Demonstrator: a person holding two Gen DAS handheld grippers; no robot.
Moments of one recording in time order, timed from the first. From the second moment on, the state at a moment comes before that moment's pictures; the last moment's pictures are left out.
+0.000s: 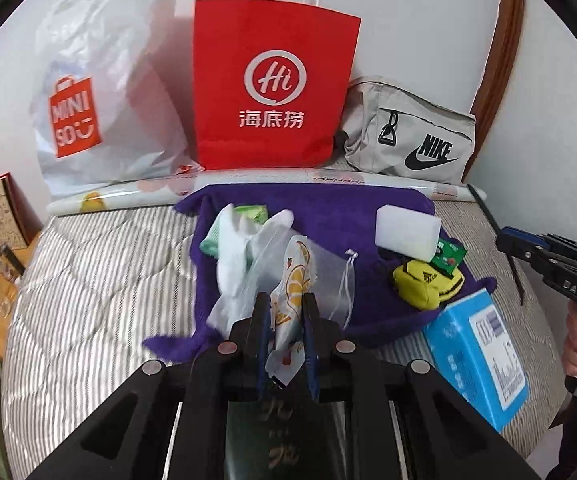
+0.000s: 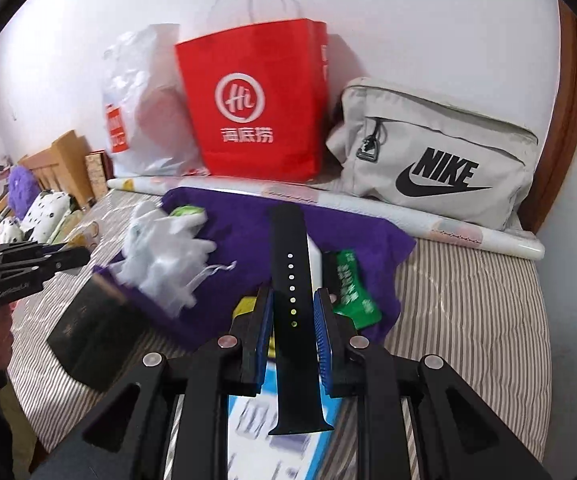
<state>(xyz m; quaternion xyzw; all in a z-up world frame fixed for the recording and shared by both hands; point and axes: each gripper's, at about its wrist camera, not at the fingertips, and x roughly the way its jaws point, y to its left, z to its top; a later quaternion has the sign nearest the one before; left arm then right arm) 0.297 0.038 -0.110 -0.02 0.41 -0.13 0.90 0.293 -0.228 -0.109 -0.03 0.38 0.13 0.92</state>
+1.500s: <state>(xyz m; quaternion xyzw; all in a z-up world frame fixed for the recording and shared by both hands) 0.394 -0.006 -0.150 -0.05 0.51 -0.17 0.84 0.397 -0.263 -0.168 0.05 0.47 0.12 0.87</state>
